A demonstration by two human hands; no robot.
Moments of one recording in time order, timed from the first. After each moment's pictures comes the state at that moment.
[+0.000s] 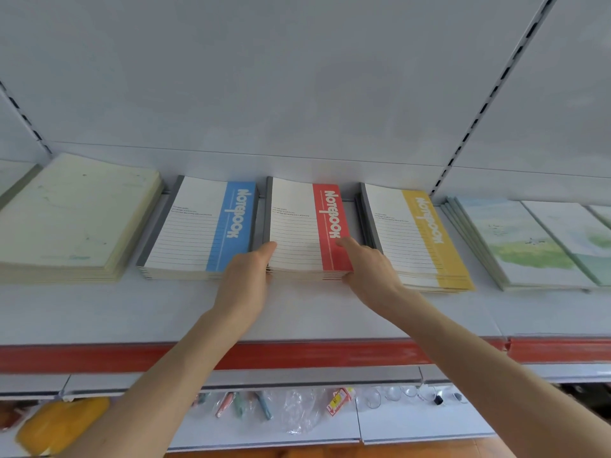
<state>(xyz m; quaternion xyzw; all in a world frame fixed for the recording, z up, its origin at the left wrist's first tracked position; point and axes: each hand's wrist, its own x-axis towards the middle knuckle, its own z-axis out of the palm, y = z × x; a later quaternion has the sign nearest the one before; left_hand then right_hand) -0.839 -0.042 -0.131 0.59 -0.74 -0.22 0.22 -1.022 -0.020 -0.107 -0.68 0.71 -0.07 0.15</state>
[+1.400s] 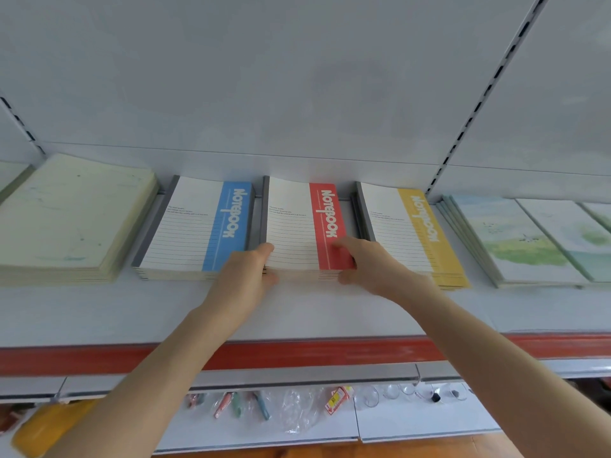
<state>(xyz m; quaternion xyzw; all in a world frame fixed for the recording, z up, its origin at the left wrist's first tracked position) -0.837 -0.036 -0.114 0.57 -0.77 -0.25 0.17 -1.032 -0.021 -0.088 -0.69 0.67 -0.07 0.26</state>
